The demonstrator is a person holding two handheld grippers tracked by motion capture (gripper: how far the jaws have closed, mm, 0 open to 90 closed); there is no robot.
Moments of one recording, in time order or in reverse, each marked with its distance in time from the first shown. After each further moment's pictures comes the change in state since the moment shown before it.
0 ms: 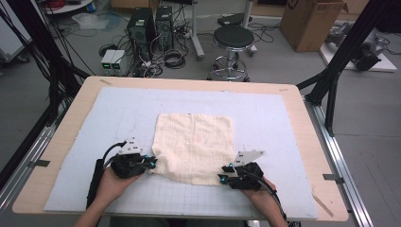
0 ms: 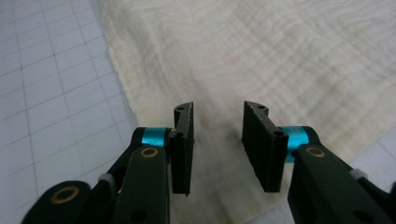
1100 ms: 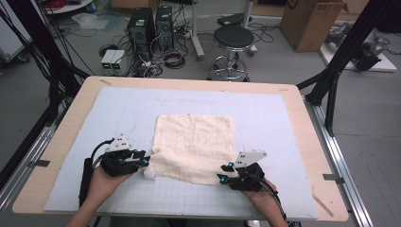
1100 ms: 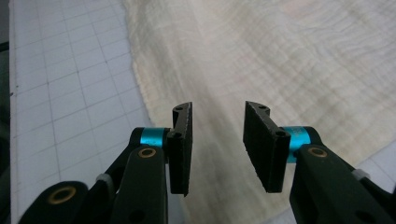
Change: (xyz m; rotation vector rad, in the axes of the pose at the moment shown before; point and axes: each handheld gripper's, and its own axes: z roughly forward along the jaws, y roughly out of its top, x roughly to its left) left arm 0.011 -0.005 -0.017 -0.037 0.038 -0.031; right arm 0.007 0.004 -0.009 -0.056 0.011 -0.030
